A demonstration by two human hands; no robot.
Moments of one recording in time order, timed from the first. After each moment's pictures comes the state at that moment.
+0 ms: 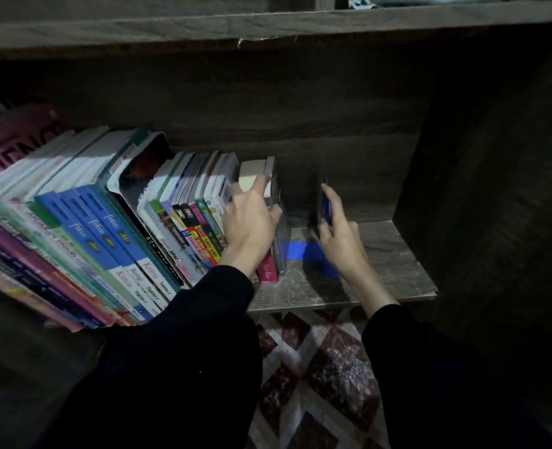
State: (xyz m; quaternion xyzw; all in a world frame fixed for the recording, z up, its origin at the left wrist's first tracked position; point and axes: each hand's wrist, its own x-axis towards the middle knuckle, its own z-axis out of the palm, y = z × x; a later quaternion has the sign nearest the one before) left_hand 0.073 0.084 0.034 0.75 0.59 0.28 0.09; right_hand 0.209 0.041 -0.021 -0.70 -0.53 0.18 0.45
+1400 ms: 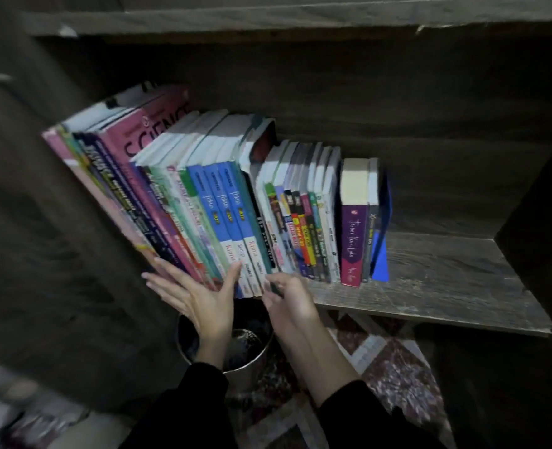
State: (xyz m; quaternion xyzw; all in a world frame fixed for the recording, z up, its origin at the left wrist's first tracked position) left_hand -0.113 0.051 -0.097 0.44 0.70 0.55 0.15; right_hand -0.009 0.039 -0.062 -0.42 -0.08 0.70 0.57
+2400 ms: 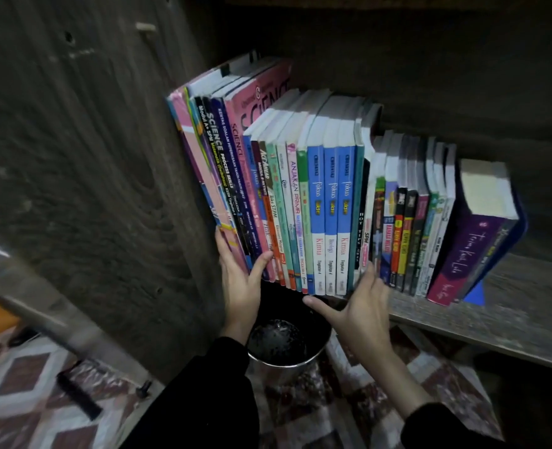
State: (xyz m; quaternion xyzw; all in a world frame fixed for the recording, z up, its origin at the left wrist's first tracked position) left_hand -0.198 0.074 -0.115 0.47 0.63 0.58 0.20; right_hand -0.020 0.041 -0.110 -0.72 -0.62 0.17 0.25
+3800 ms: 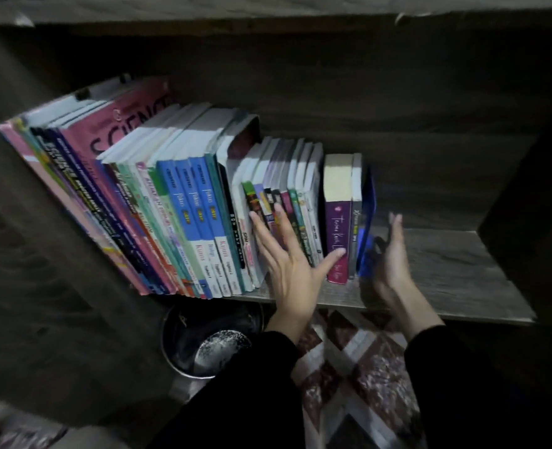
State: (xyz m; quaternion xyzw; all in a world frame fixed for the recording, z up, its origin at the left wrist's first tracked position) left_hand 0.010 0.060 -0.070 0.67 0.58 0.45 0.09; right_hand 0.142 0.056 -0.040 -0.55 -0.20 0.49 0.65
